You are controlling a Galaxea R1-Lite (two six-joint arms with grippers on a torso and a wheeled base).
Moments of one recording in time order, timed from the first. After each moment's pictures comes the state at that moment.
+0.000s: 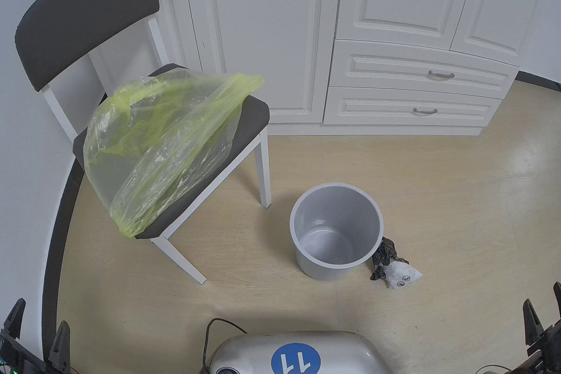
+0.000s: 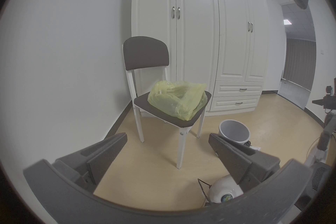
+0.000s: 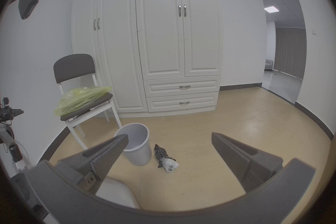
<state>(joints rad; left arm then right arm) 0.00 0.02 -0.02 0.00 0.00 0.00 0.00 0.02 -0.02 -0.03 -0.04 0.05</state>
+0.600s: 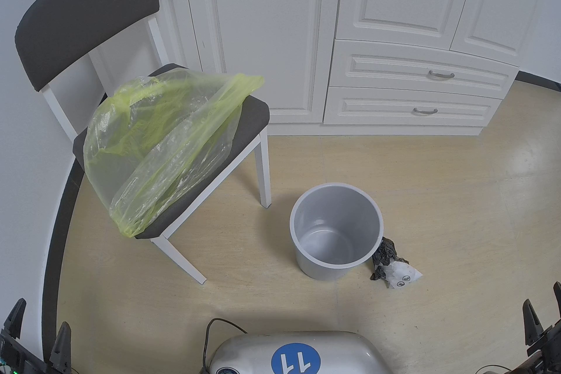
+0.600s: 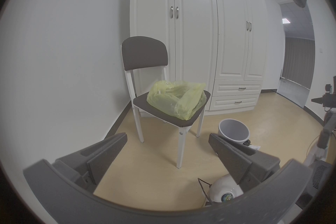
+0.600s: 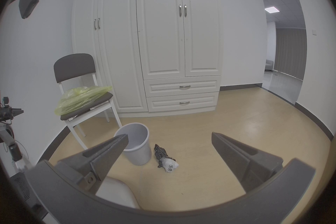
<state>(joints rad) 0.00 0.02 -0.02 0.00 -0.01 0.01 0.00 0.02 -0.02 -0.03 -0.04 0.05</state>
